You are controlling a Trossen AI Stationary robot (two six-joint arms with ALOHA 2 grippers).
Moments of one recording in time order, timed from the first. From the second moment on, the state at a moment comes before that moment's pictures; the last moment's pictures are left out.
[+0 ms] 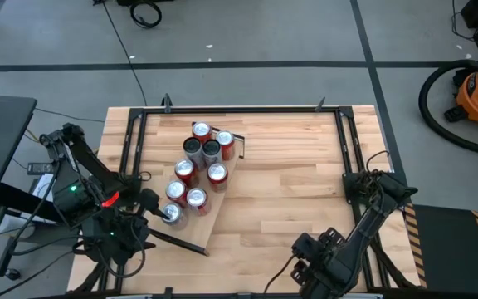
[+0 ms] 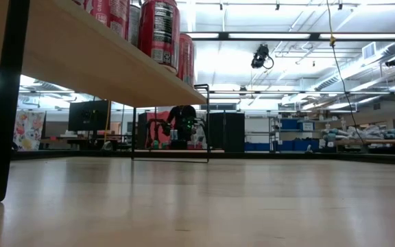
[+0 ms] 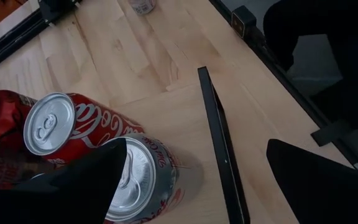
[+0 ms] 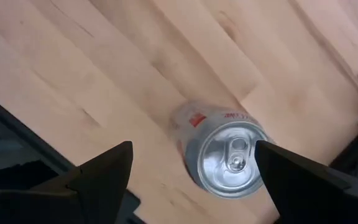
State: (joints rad) left arm -0.97 1.27 1.48 -1.21 -0.51 -0.24; right arm 0.87 2.02 1.87 -1.57 0.20 1.68
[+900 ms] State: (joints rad) left arm -0.97 1.27 1.48 -1.21 -0.51 -0.25; right arm 1.00 1.86 1.57 -1.53 0.05 1.81
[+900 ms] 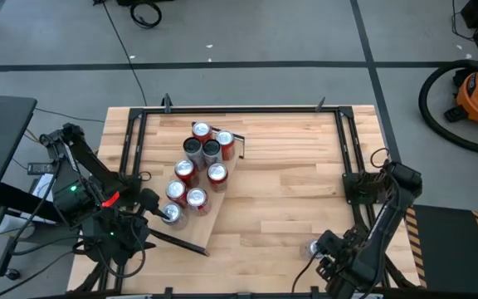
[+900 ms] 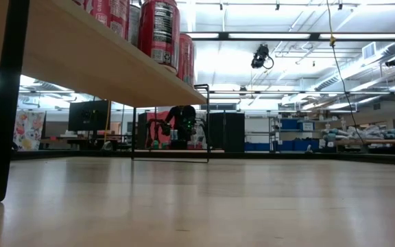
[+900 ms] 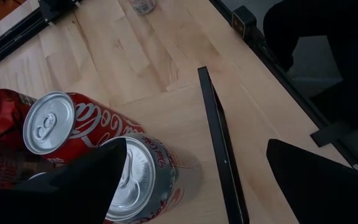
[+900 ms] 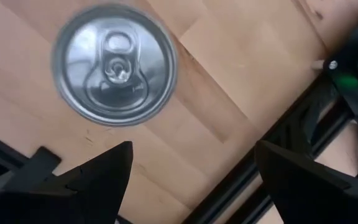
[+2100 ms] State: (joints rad) left arm -0.97 1.27 1.48 -1.21 -0.51 -0.26; right arm 0.75 1.86 1.33 -0.95 0.25 1.72
